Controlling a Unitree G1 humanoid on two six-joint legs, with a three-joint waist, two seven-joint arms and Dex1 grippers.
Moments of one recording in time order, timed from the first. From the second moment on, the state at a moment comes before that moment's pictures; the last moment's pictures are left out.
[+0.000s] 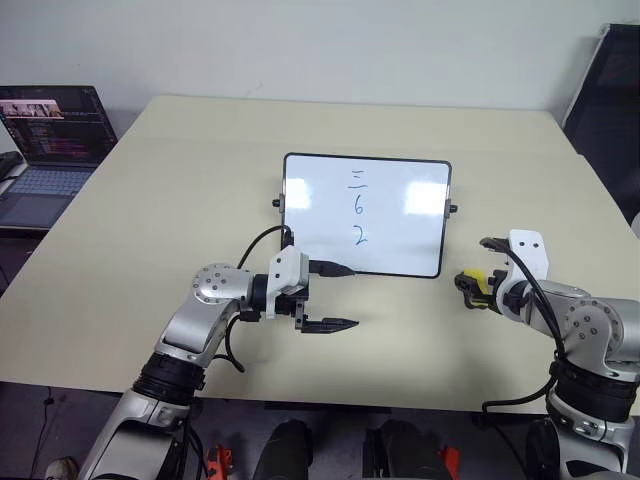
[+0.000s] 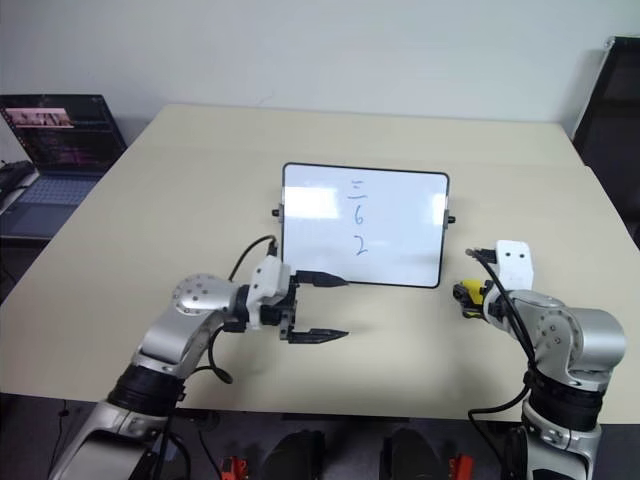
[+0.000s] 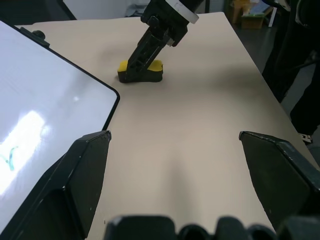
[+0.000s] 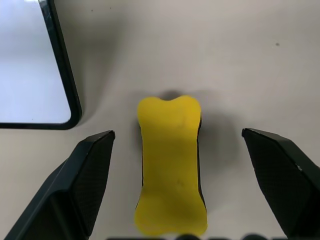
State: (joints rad) left arm -0.44 0.52 -0.22 0.05 -0.33 0.07 -1.23; right arm -0.45 -0.33 -0.37 -0.42 0.45 1.61 -0.05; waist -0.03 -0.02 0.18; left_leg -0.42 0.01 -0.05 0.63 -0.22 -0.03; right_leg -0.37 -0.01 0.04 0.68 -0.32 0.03
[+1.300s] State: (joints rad) left arm -0.45 0.48 -0.18 0.00 -0.32 0.12 -1.08; right arm -0.49 -0.31 -0.32 -0.39 0.30 1.55 0.05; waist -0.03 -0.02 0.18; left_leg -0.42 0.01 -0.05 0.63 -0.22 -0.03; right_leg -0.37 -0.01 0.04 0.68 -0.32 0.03
